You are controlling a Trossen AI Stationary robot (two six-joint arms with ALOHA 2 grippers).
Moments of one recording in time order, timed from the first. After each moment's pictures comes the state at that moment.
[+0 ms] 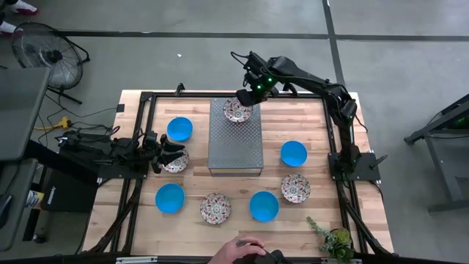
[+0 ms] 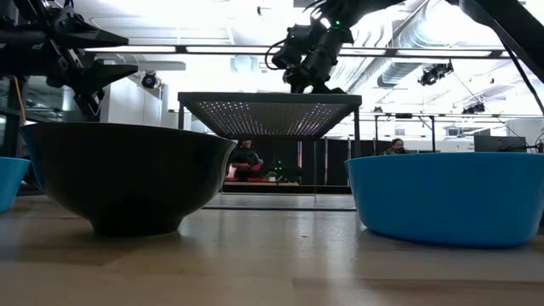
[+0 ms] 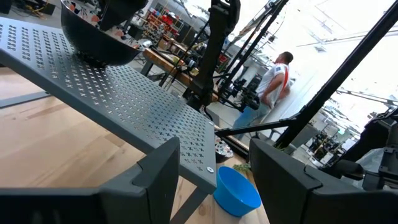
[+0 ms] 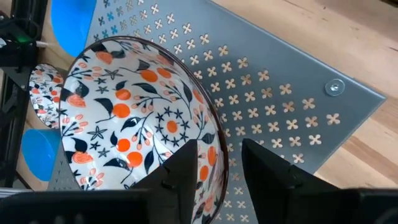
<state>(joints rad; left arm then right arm) -0.26 0.01 0.01 0.09 -0.37 -0.57 -0.59 2.04 2.00 -1.15 -0.35 0.53</state>
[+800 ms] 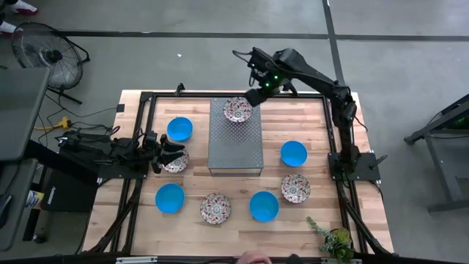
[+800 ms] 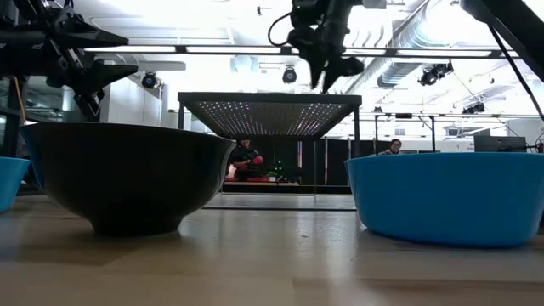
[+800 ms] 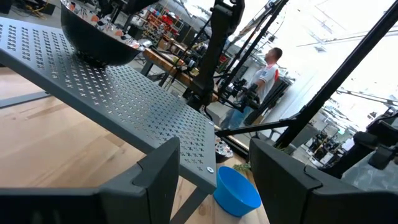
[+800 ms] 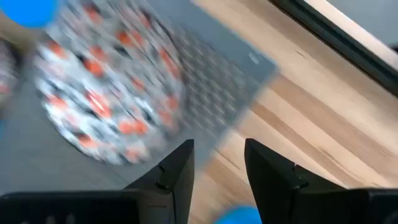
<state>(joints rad) -0.26 0.01 0.01 0.09 -0.37 -0.57 -0.53 2.03 2.25 -1.54 -0.08 0.41</state>
